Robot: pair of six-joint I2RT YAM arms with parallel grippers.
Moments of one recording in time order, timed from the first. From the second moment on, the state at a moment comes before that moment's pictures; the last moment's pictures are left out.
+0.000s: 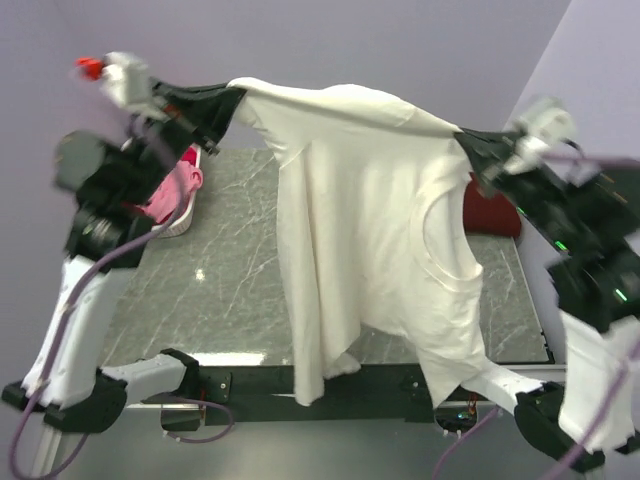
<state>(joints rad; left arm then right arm) -0.44 1.12 1.74 -0.08 0.30 -0.30 0.30 1.04 1.99 -0.73 -0.33 -0.38</state>
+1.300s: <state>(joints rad) -0.44 1.48 1.06 -0.51 0.17 -0.36 0.37 1.46 1.05 -0.97 -0.61 -1.01</state>
